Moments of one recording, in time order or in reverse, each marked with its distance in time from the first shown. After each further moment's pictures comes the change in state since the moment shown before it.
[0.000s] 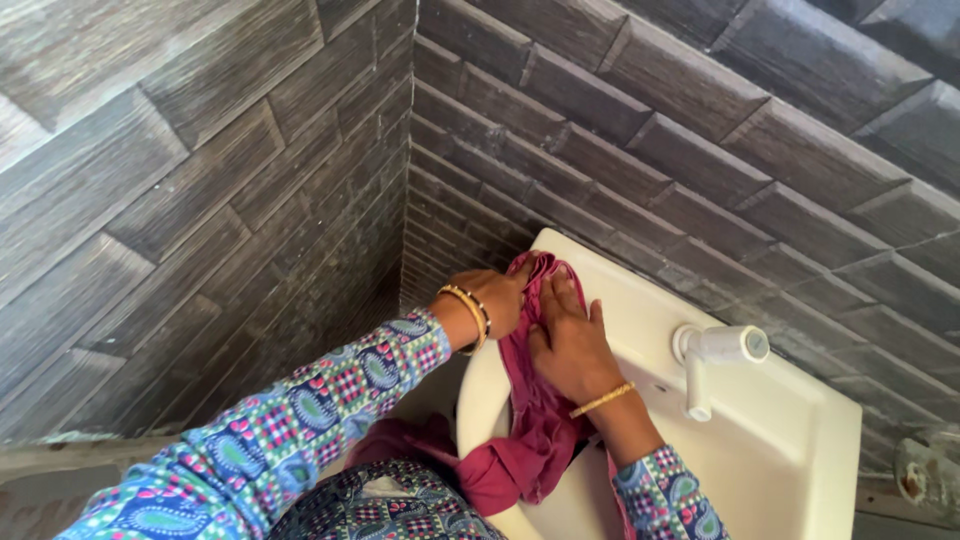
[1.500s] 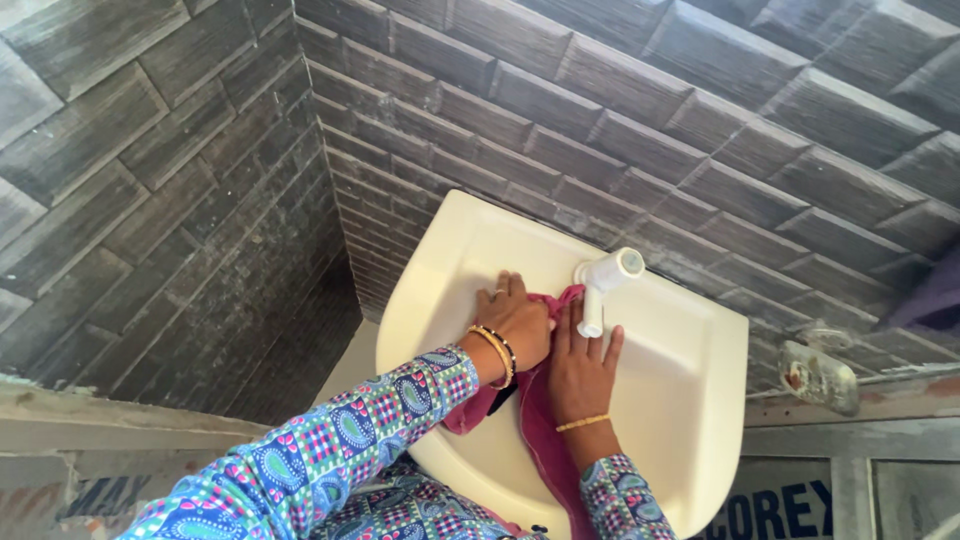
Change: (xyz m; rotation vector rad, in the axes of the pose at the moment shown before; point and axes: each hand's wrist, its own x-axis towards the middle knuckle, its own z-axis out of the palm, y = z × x) left_hand -0.018 0.164 0.084 -0.002 0.182 0.055; right_hand -0.147 0.087 0.024 -0.601 0.480 0.149
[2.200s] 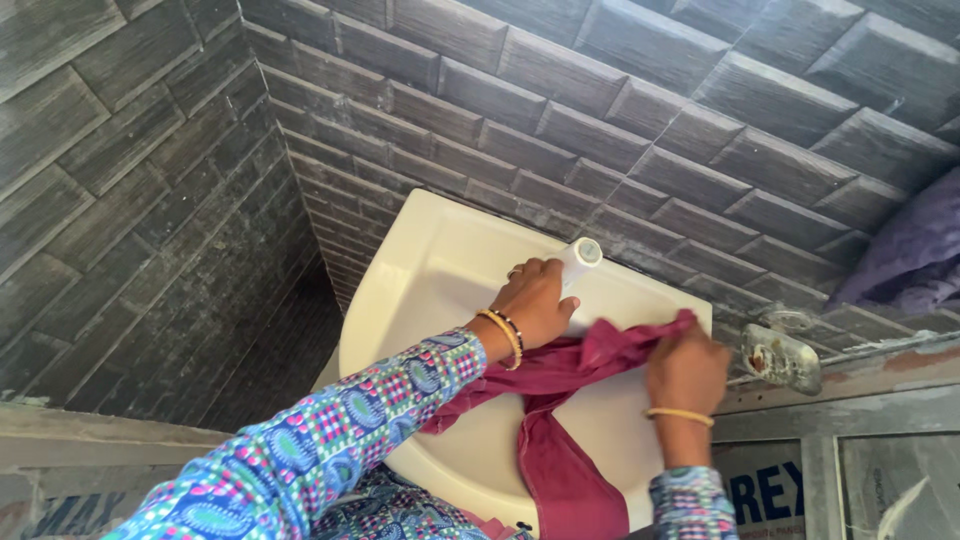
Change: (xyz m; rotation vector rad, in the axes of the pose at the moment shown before) left_hand 0.041 0.044 0.016 -0.332 0.204 0.178; right_hand -0.024 0.165 -0.006 0.178 -0.086 0.599
